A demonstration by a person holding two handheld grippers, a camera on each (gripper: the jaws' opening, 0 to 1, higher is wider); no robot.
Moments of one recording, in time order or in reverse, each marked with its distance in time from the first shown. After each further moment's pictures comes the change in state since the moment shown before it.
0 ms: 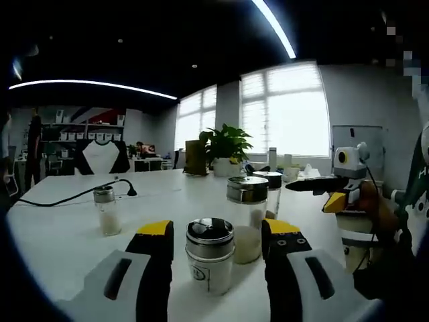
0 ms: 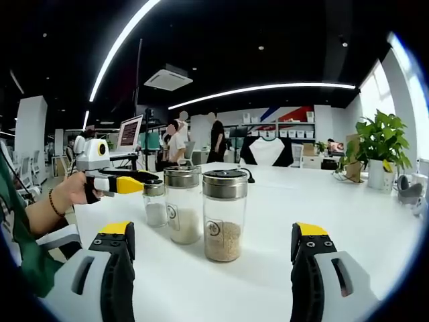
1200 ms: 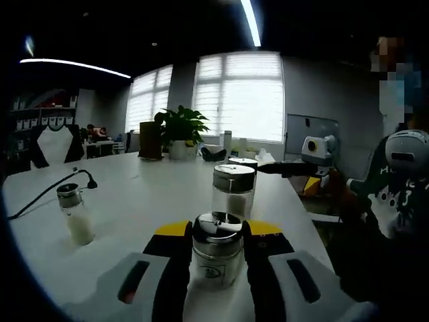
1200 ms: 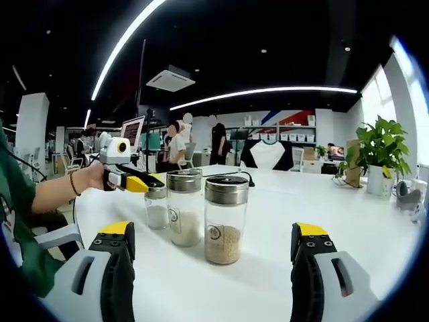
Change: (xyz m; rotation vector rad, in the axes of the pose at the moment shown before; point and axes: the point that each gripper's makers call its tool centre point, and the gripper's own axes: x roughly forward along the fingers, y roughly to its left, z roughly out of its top) left arm 0.009 0.002 -0.009 -0.018 0.117 -0.323; right arm -0.004 0.005 0.006 -0.021 -0.012 -0.001
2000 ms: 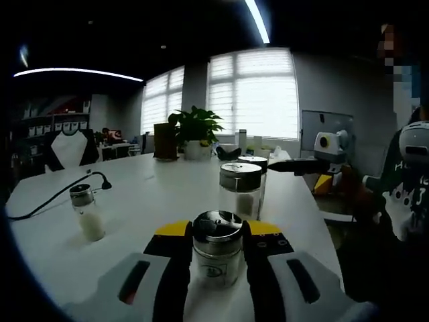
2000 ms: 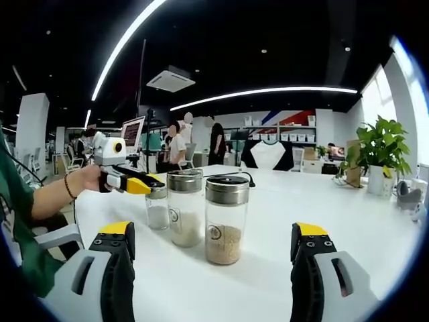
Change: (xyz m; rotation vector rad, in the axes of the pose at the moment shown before) left arm 0.000 -0.001 0.000 -0.006 0.005 0.126; right arm 0.000 0.003 -0.003 0.005 0.004 0.002
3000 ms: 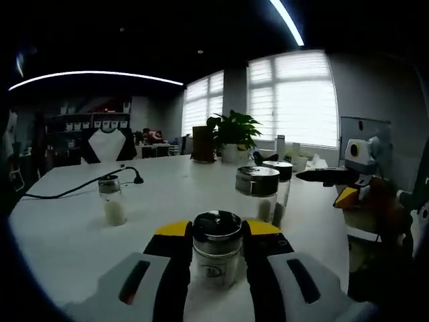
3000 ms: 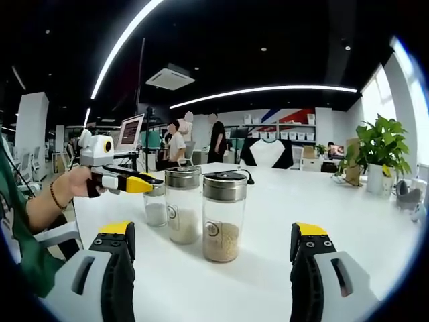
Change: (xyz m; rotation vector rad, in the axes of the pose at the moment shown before) left arm -0.008 0.010 0.000 -0.048 -0.039 0.299; right arm 0.000 -0.008 0.000 -0.004 0.006 -0.004
